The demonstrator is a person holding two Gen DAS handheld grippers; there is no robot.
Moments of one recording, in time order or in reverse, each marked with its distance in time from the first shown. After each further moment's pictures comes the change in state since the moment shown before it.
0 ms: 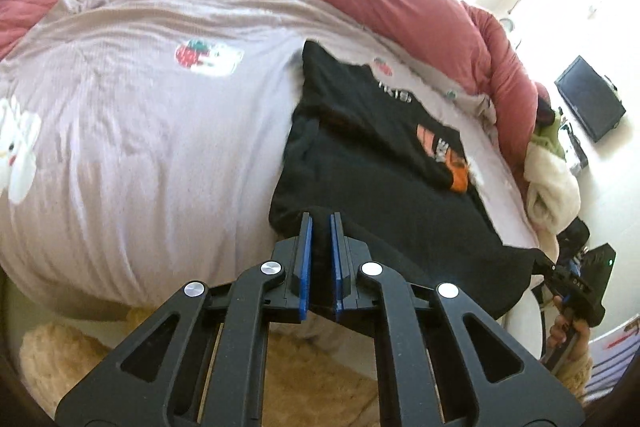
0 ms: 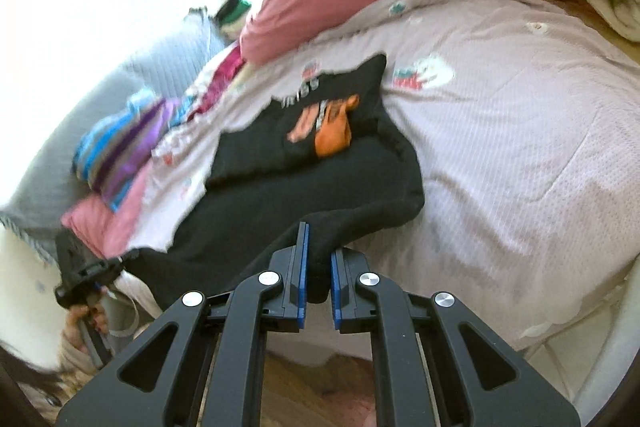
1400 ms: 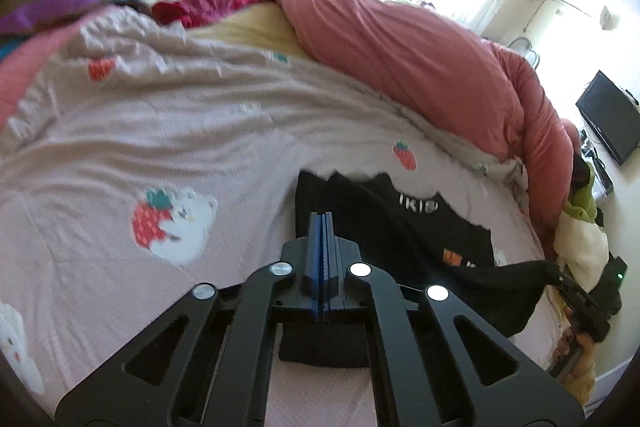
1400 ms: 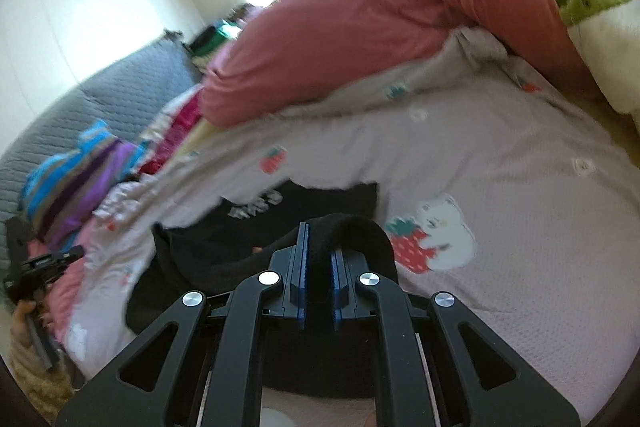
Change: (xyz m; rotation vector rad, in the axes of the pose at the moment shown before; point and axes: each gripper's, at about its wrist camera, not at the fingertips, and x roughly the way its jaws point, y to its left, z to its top) left arm 0.088 -0.020 0.164 0.028 -0.079 0.083; right arm 0.112 -0.006 0.154 -0.095 -0.121 -0.182
